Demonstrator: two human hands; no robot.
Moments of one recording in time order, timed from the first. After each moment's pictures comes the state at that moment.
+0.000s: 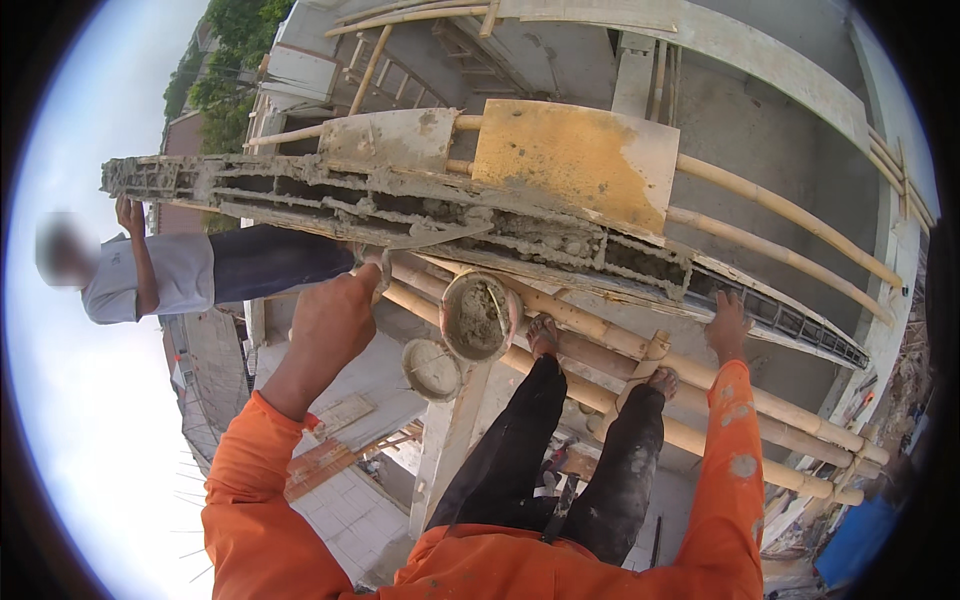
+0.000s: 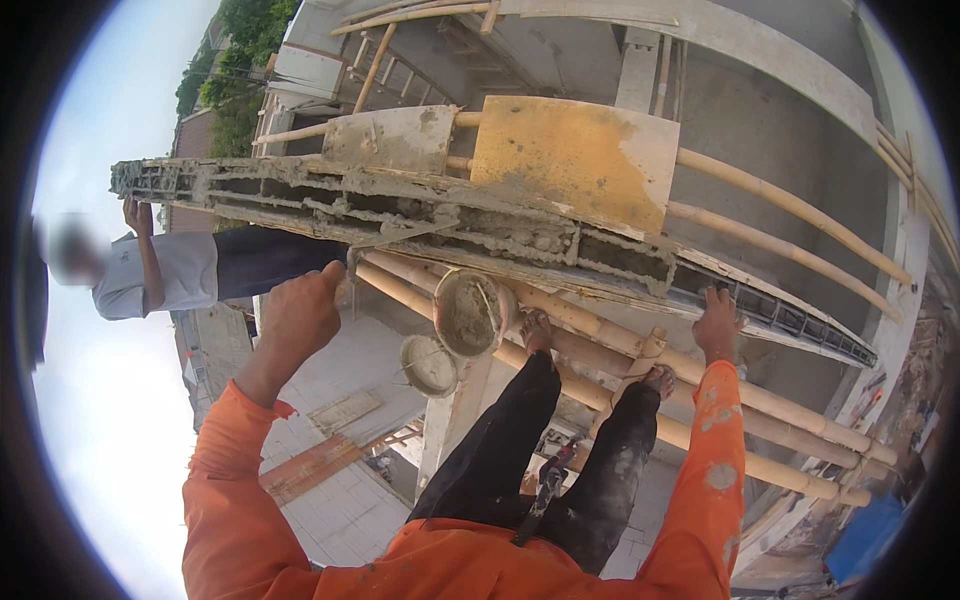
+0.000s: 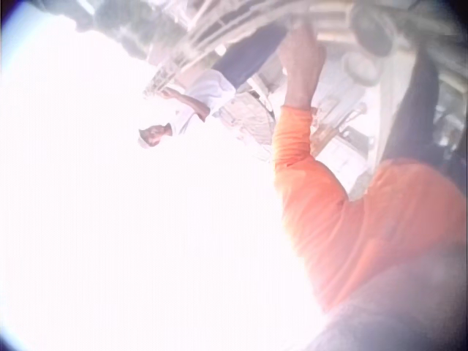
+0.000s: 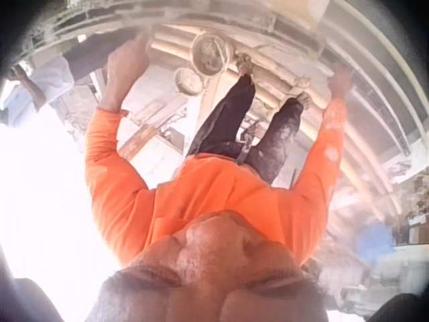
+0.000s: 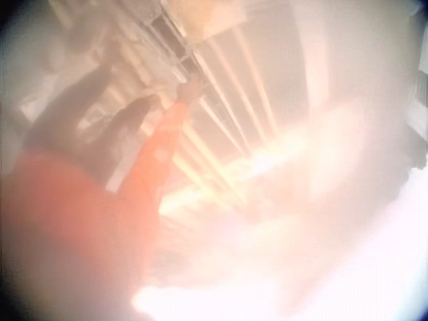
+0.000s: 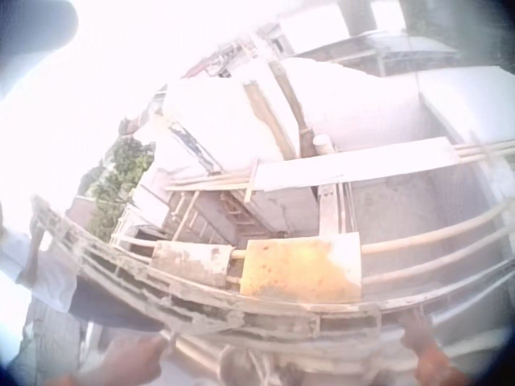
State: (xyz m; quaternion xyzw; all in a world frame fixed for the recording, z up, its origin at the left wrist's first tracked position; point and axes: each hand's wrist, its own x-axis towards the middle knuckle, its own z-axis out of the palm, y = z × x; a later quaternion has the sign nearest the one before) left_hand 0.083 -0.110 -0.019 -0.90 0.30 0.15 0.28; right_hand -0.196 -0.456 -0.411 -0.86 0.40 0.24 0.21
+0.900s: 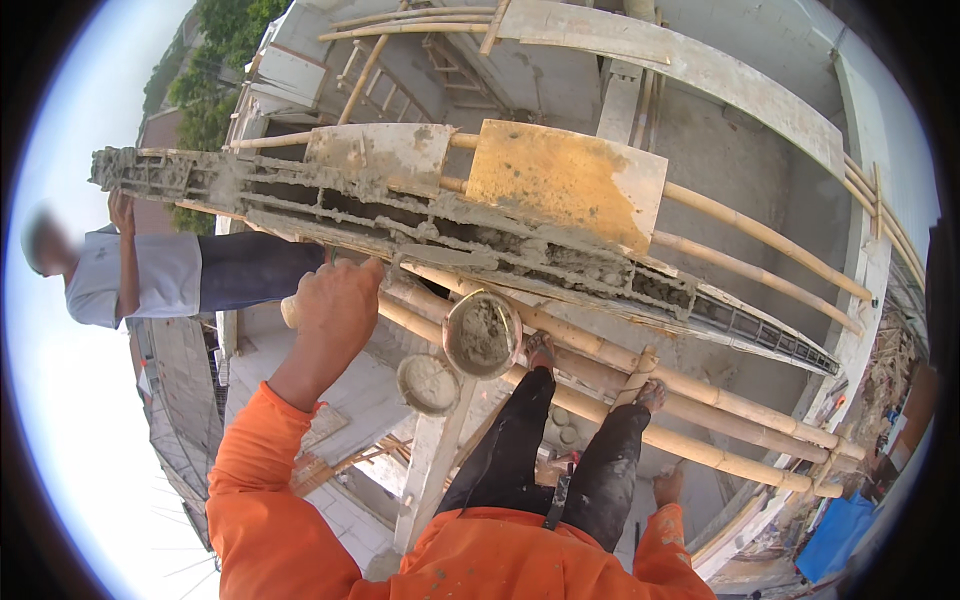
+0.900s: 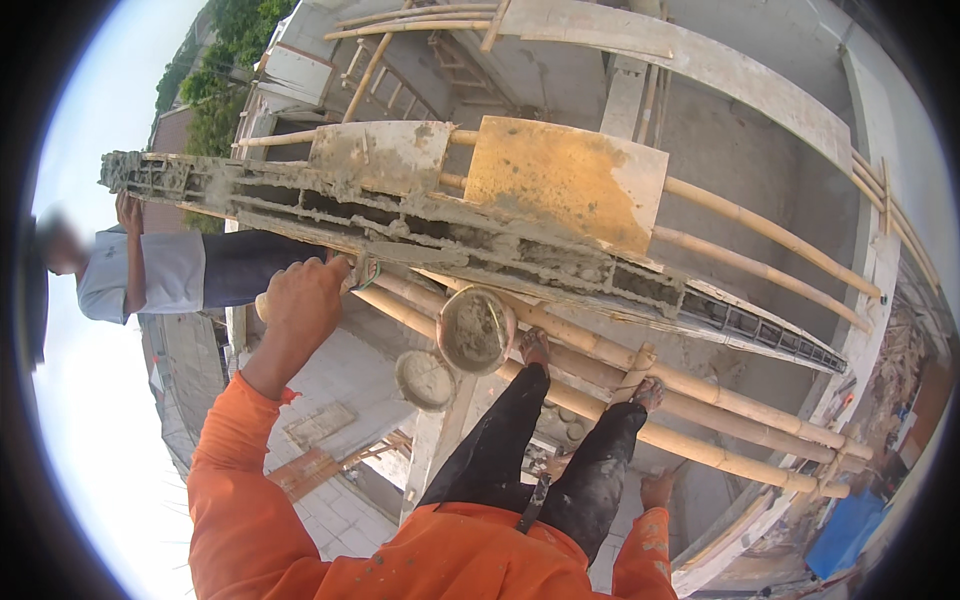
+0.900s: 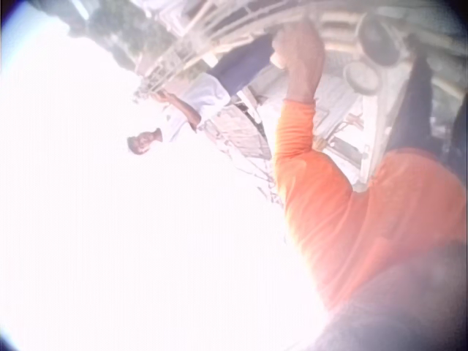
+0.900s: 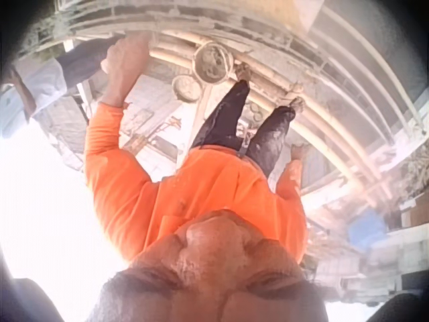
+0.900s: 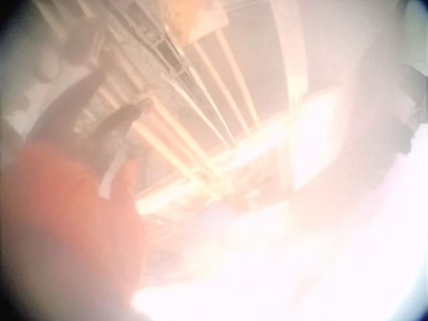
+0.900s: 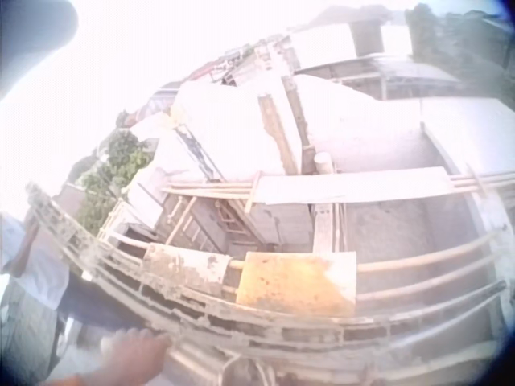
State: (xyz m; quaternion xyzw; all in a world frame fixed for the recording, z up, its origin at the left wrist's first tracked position) left_hand 0.156 -0.055 0.031 -0.91 0.28 0.12 0.29; right_hand -0.520 -0.227 -0.412 -0.76 0.53 0.12 0.36
